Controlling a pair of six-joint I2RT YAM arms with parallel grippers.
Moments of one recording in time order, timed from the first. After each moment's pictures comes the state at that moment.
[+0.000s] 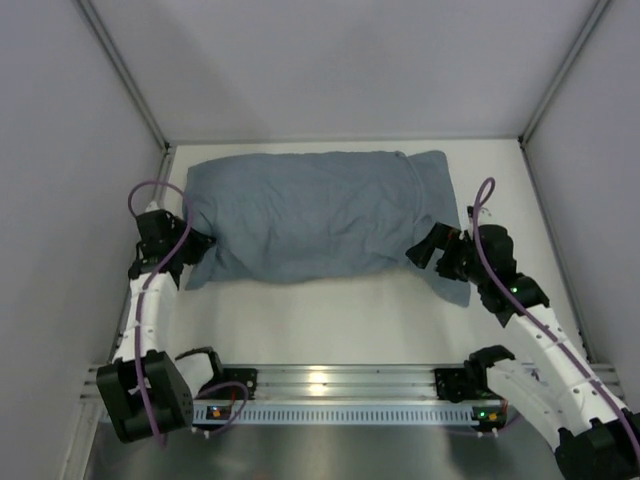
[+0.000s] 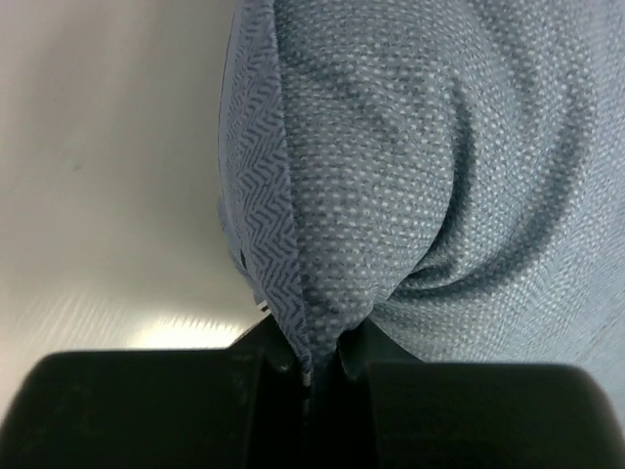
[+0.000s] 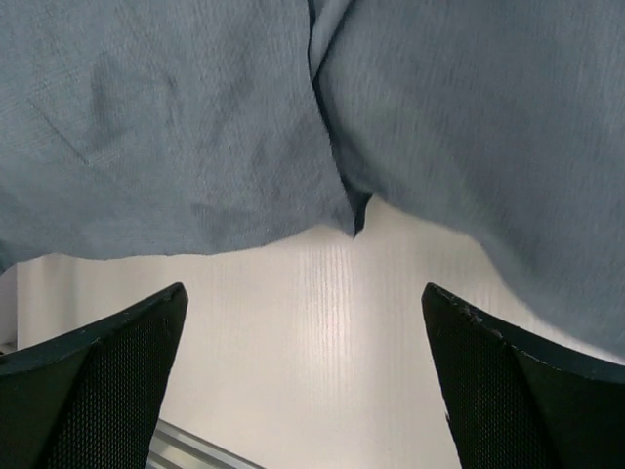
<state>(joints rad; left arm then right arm) 0.25 1.08 0.73 -0.32 0.25 -0.67 0.29 0.77 0.63 -0.41 -0.15 0.61</state>
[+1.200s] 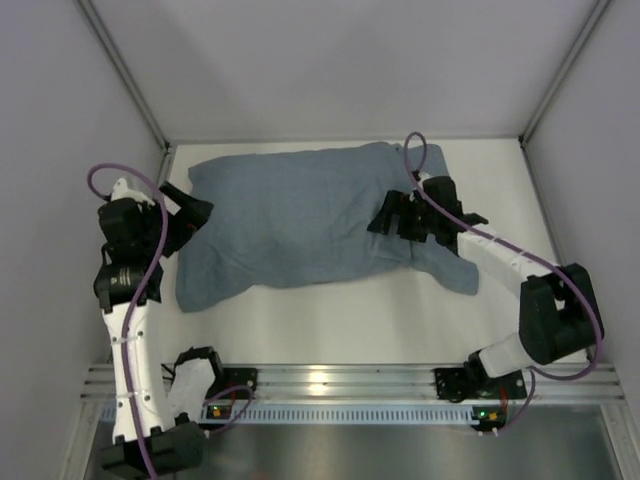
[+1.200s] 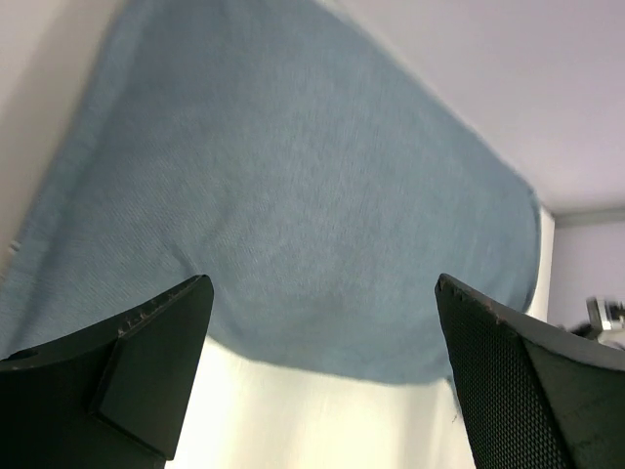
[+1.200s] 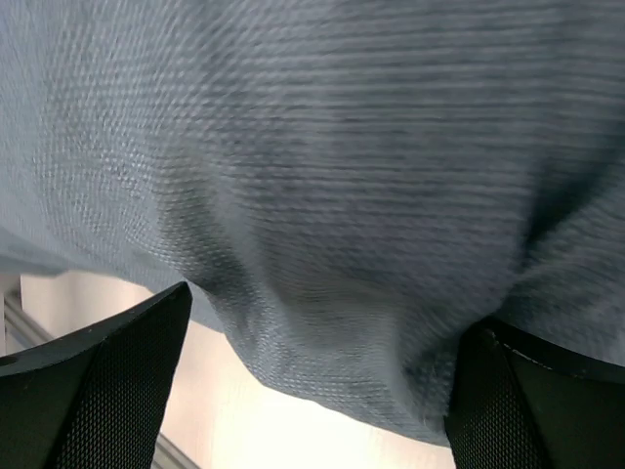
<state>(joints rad) 0.26 0.83 1.13 -0.70 0.25 -0.63 0.33 1.44 0.94 -0.17 -0.31 0.53</state>
